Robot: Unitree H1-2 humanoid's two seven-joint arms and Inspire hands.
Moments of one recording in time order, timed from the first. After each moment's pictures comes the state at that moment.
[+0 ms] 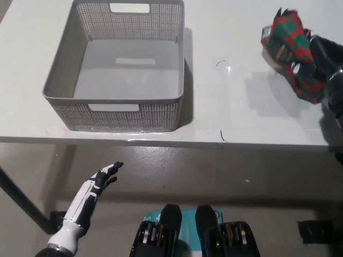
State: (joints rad) left_arm -0.08 0.18 -0.03 0.14 -0.02 -0.17 -0.19; right_arm -1.16 -0.36 0.35 1.34 -0.56 -0.15 -0.18
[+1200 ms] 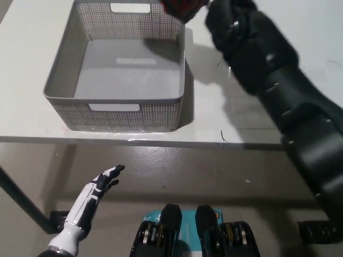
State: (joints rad) left_arm -0.07 0.18 -0.03 0.14 -0.02 -0.18 -0.21; right_arm -1.44 -0.01 0.34 1.21 -0.56 -0.15 -0.21
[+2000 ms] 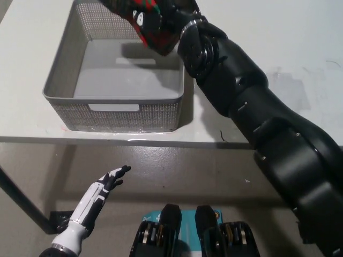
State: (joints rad) left_arm -0.09 0.19 -0.07 0.13 0.03 -0.17 -0.21; right_arm -1.42 0.07 0.36 1.30 -0.56 -0.10 -0.18
